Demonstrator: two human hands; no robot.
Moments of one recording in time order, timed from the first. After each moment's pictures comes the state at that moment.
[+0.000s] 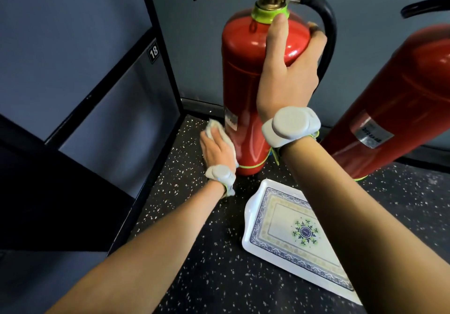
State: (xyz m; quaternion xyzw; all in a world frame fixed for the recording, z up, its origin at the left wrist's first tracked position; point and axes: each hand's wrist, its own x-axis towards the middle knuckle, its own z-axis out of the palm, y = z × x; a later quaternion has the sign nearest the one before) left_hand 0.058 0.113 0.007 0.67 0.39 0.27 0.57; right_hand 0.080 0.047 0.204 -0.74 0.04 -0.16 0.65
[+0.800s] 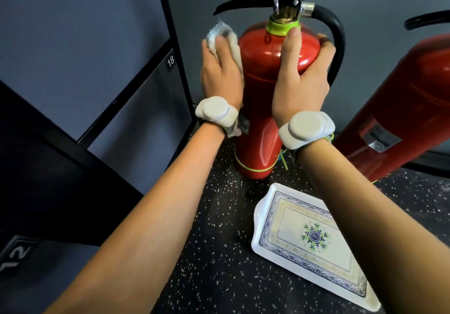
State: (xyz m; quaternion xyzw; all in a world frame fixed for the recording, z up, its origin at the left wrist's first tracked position) left_hand 0.088 0.142 0.190 0.65 0.24 0.40 0.60; right_hand 0.080 0.040 0.202 -0.75 0.03 -0.15 0.64
